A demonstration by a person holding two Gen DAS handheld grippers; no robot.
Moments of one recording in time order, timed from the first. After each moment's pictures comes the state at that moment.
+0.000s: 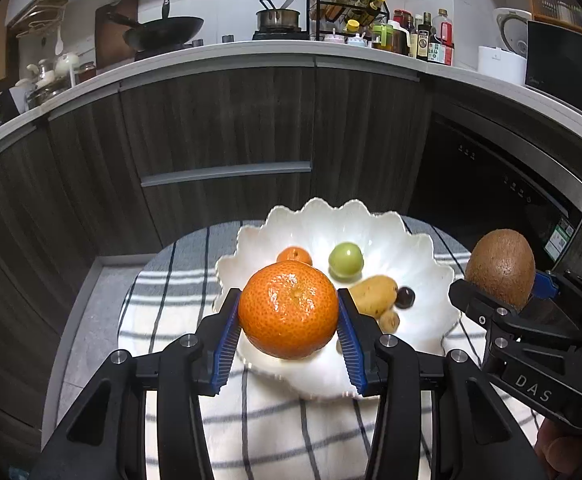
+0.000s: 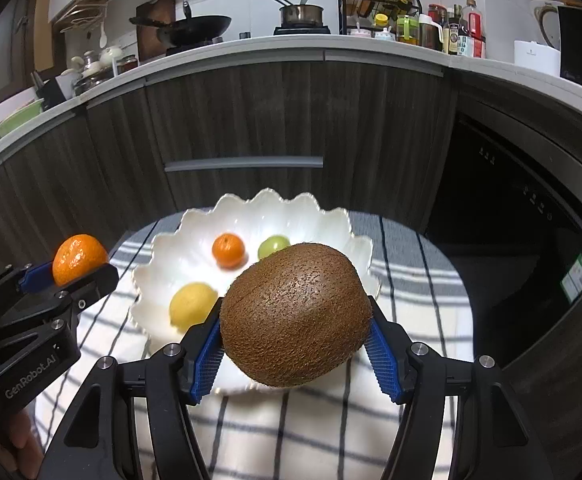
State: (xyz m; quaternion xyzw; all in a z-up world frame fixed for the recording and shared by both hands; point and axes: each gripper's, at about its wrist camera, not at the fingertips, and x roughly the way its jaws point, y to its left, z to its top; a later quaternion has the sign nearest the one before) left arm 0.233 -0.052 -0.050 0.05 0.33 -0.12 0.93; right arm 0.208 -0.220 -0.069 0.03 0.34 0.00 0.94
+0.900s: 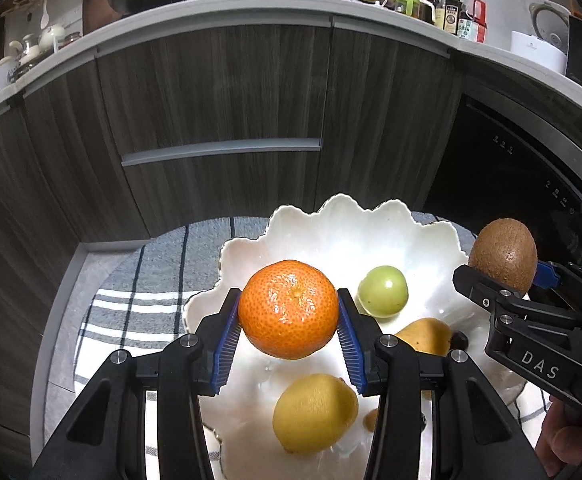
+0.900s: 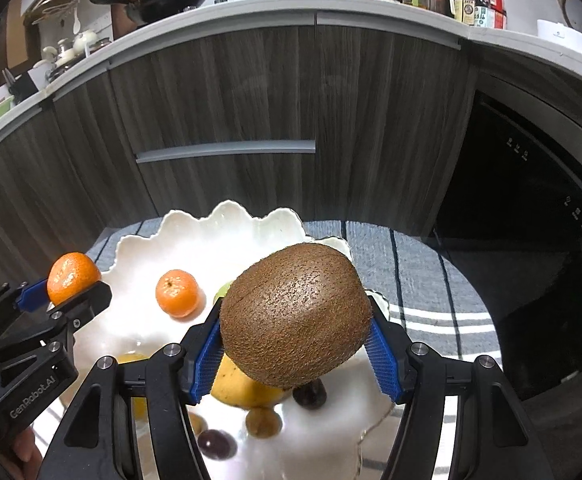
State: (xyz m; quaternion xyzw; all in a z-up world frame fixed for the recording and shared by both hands) left arm 0.344 -0.069 -0.105 0.04 0.39 -0.11 0.92; right arm 0.335 -0.241 -0.114 0.03 0.39 -0.01 0.92
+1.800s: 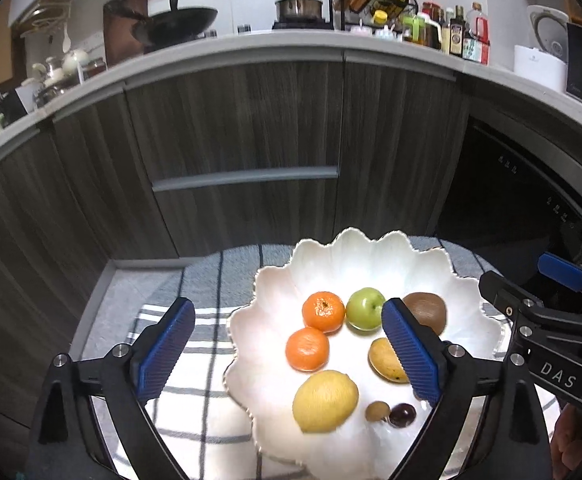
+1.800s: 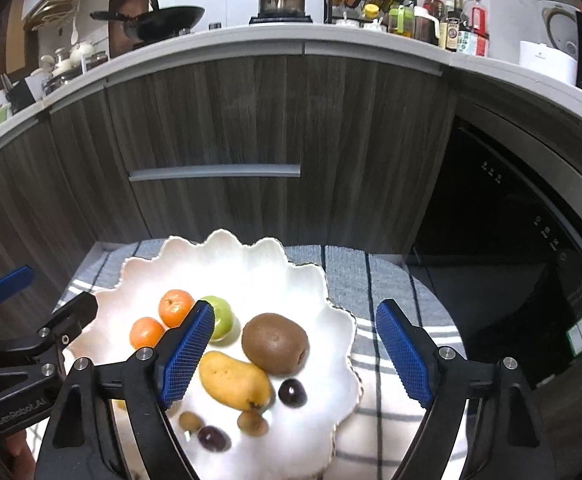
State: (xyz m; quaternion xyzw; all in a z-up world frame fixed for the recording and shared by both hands) left arm 0.303 -0.062 -0.045 0.05 0.34 -0.07 0.93; right arm 0.304 -0.241 -0.070 0.02 0.36 -0.04 0.93
